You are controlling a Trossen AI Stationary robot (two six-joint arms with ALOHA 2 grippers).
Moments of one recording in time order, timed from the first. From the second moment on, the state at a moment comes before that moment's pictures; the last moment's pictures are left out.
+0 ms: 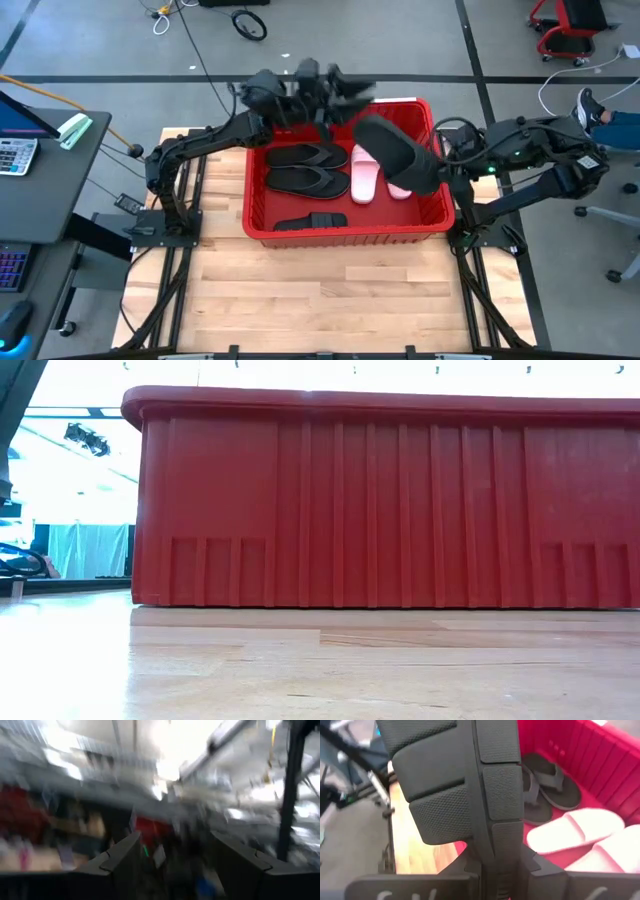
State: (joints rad) left arm 0.27 1.82 1.92 0.45 0.26 -0.42; right arm 0.11 1.08 1.76 -1.34 0.18 0.53
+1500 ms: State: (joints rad) left arm 0.24 1.82 1.92 -0.39 0.57 -0.28; right arm 0.11 1.20 1.76 -1.56 0.02 0.55
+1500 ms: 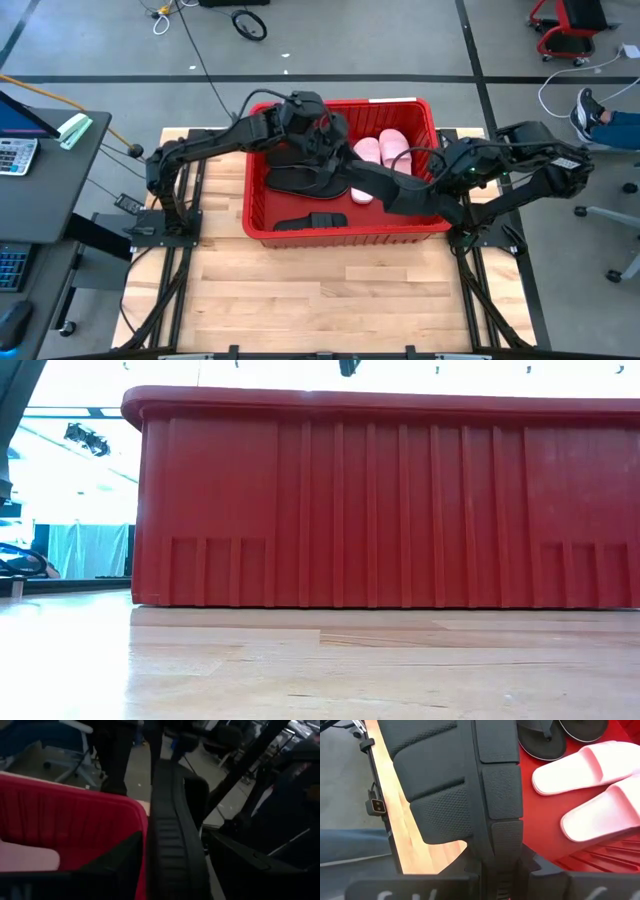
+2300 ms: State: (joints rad) left arm 0.20 1.82 1.92 -0.44 0.41 -0.28; right arm 0.11 1.20 1.76 -1.54 0.08 0.58
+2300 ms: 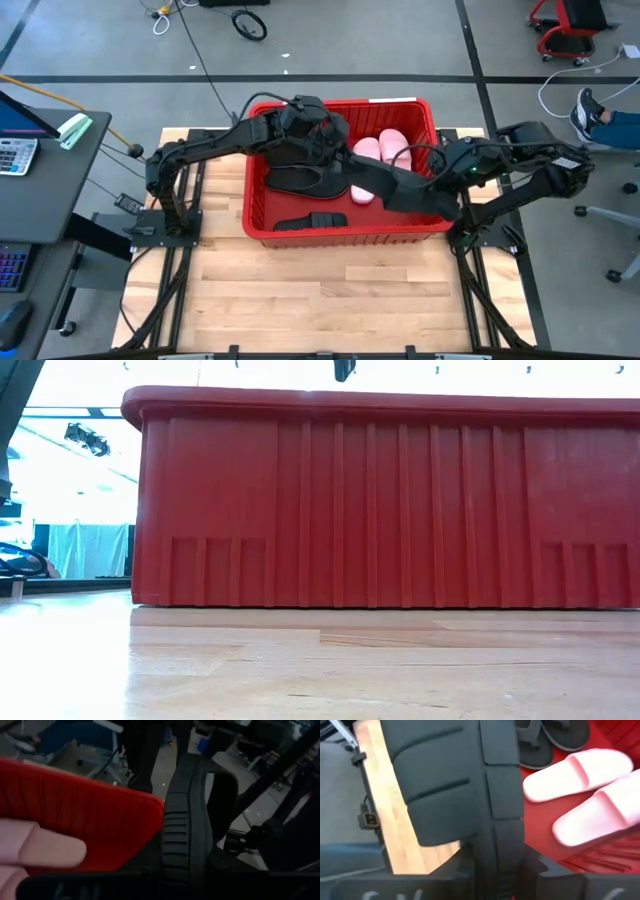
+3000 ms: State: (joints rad) left arm 0.28 1.89 1.92 -0.52 0.11 -0.67; right arm 0.11 1.16 1.76 -1.53 0.21 0.55
